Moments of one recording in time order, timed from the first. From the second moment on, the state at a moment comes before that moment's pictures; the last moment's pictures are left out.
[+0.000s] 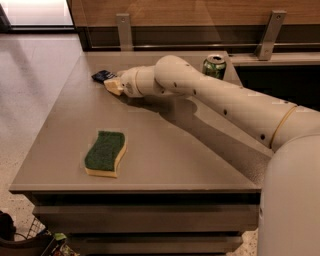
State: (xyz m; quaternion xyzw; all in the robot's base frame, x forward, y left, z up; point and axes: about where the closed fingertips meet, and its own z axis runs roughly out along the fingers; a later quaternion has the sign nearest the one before) arm 0.737 0.151 0.815 -0.39 0.73 0.30 0.48
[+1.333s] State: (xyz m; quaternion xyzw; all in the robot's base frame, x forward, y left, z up) arm 0.736 0.151 0.816 -0.39 0.73 0.30 0.48
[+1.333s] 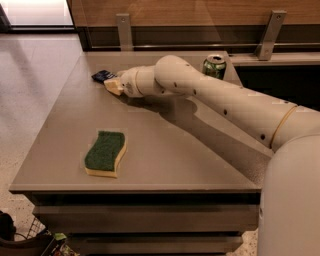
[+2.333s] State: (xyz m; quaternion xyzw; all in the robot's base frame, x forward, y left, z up) arm 0.736 0.151 0.816 -0.39 0.73 0.30 0.48
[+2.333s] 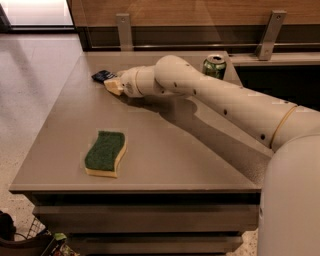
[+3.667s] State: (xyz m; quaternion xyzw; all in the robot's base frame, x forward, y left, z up) arm 0.735 0.150 0.819 -0.39 0.73 0.30 0.48
